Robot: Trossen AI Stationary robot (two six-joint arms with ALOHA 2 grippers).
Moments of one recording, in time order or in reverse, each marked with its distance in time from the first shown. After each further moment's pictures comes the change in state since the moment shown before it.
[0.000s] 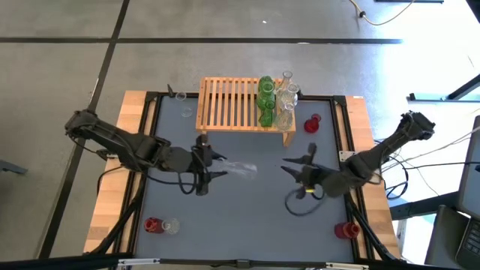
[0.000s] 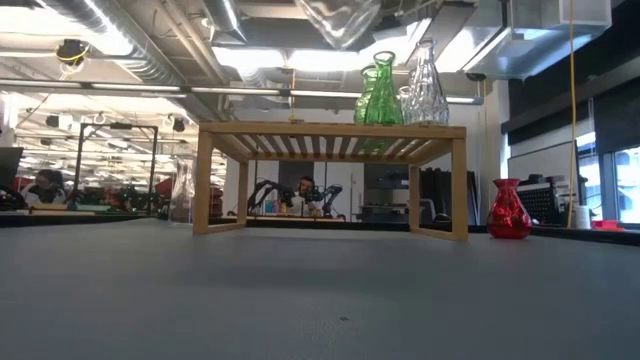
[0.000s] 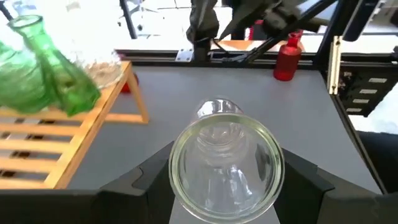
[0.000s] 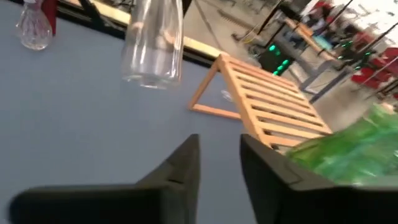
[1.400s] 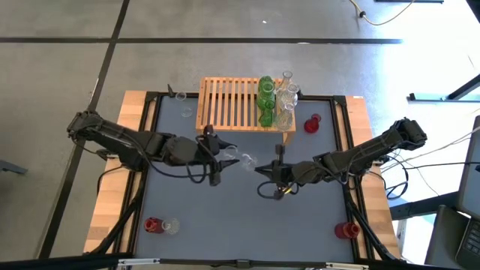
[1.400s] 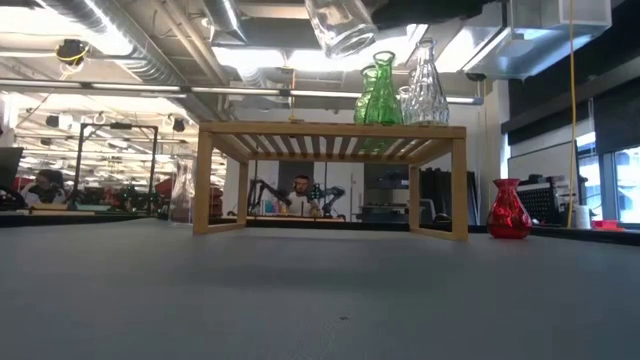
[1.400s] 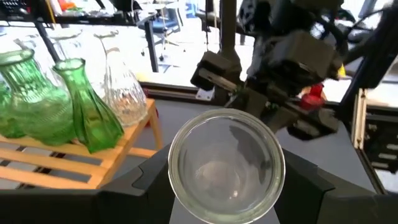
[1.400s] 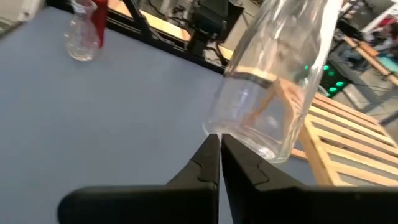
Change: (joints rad) left arm 0.082 0.048 0.000 0.216 -0.036 0.034; right arm -0.250 0.237 0.001 0.394 -0.443 -0.218
